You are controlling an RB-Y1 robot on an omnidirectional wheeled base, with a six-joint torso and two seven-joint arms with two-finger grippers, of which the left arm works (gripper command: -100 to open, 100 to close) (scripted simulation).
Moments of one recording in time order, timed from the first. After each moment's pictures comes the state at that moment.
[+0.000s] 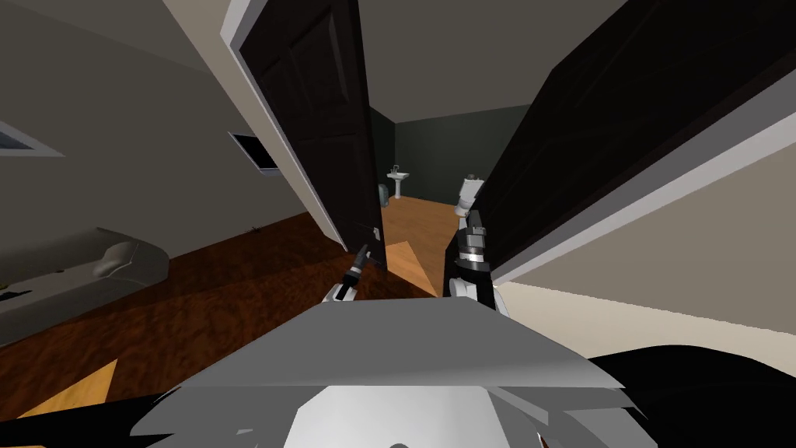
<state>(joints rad) -0.01 0.13 -0.02 -0.97 -0.34 -0.80 0.37</state>
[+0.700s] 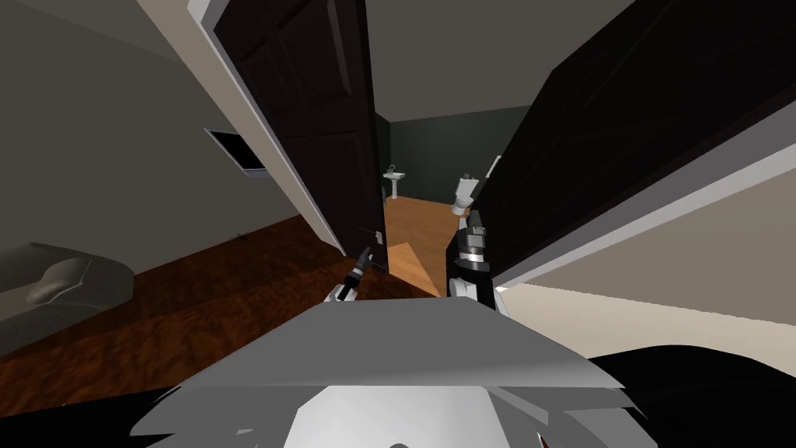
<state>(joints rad) -0.06 0.13 -0.02 -0.82 -0.39 -0.84 0.40</state>
